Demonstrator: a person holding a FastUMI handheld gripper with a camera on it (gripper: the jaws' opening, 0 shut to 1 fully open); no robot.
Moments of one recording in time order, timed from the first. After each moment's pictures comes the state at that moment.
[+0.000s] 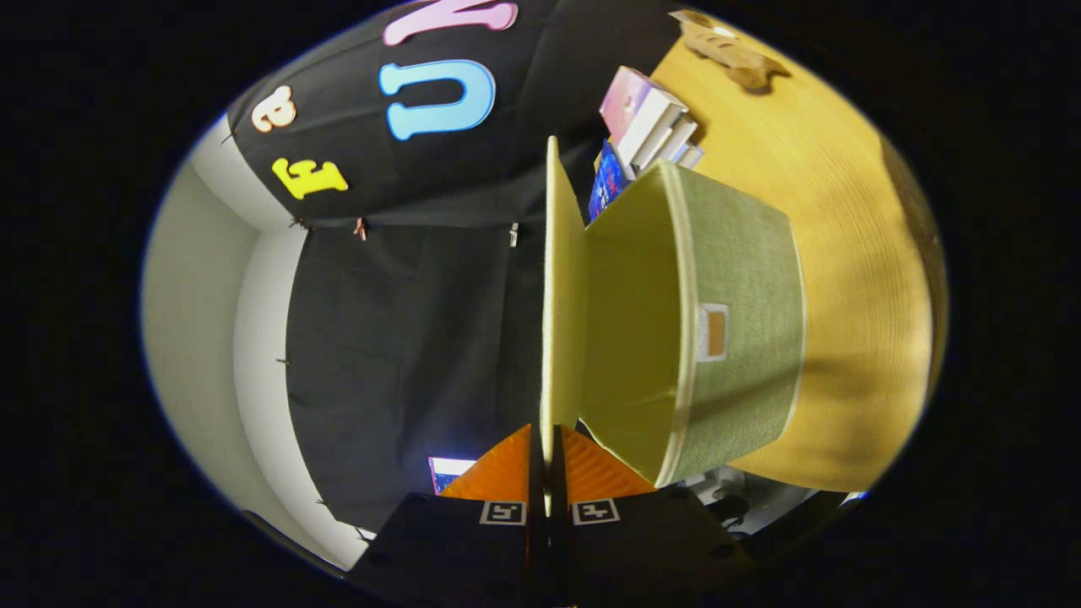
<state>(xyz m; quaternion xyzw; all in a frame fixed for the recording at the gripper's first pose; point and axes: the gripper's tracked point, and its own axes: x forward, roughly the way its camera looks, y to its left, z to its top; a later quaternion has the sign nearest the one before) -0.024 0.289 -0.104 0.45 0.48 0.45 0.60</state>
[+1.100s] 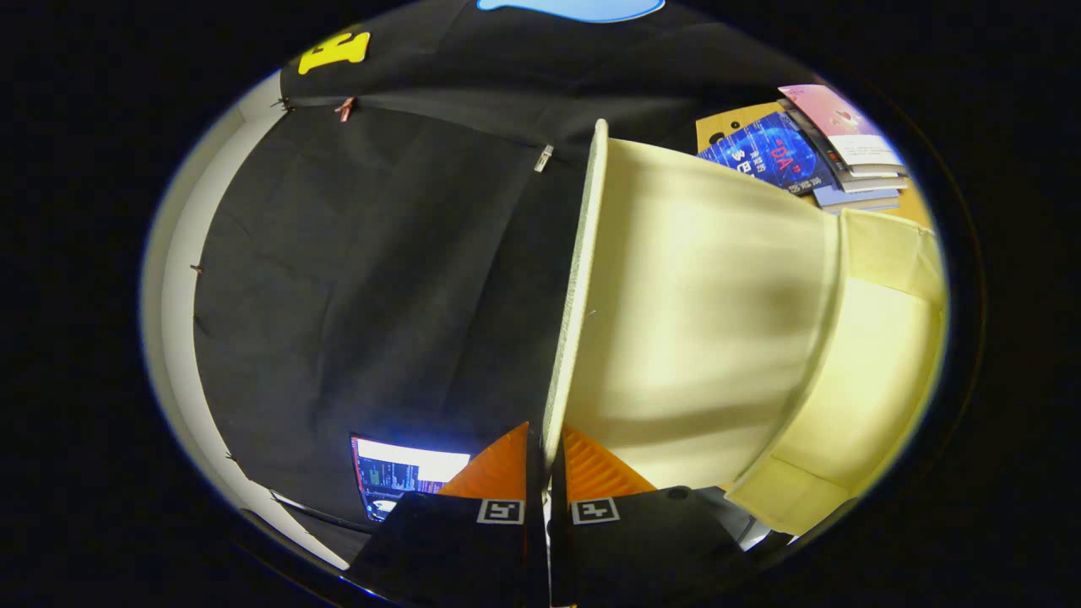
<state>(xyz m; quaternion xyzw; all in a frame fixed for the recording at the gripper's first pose) -0.046 0.572 -0.075 0.27 0.53 0.49 0.64</state>
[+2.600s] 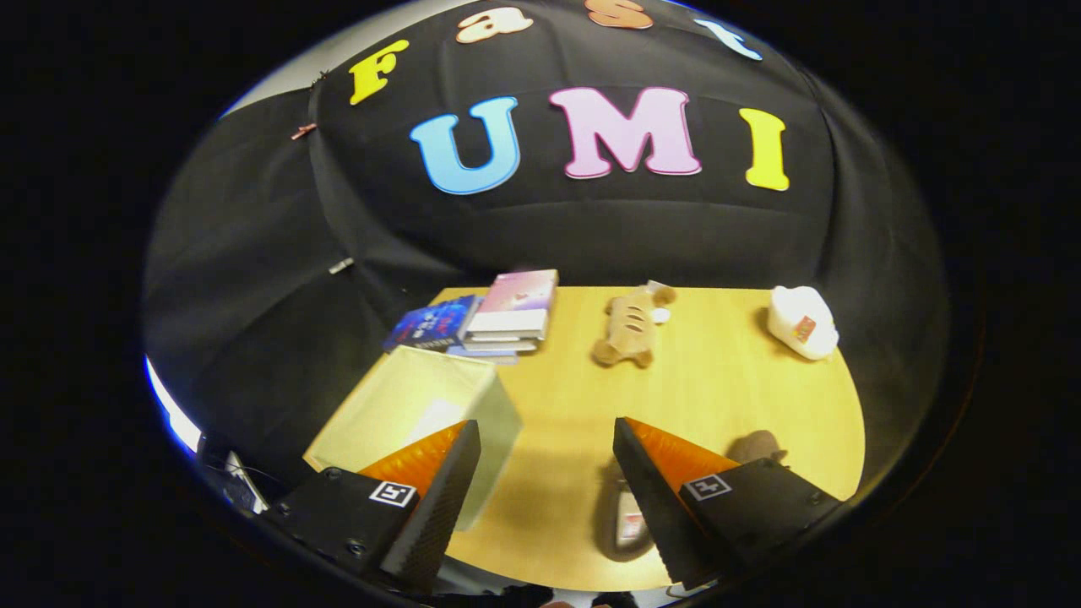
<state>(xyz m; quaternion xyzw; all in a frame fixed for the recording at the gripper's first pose) 0.053 0.110 -0.120 0.03 0.27 0.16 0.95</state>
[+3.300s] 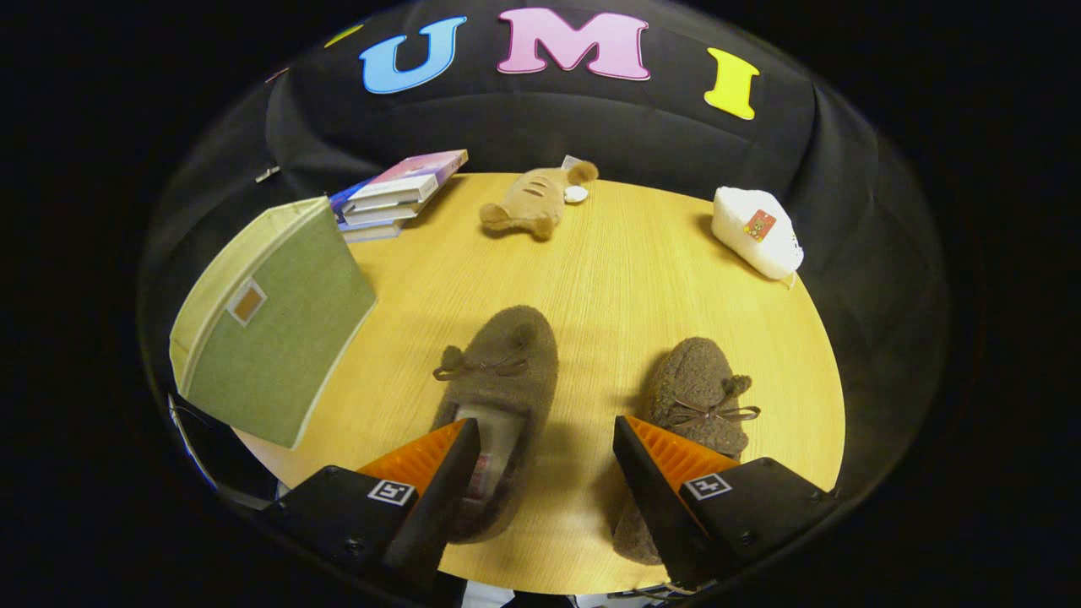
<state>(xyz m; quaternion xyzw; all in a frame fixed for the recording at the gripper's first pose) 0.068 0.007 -0.303 -0.05 0.39 0.11 0.91</state>
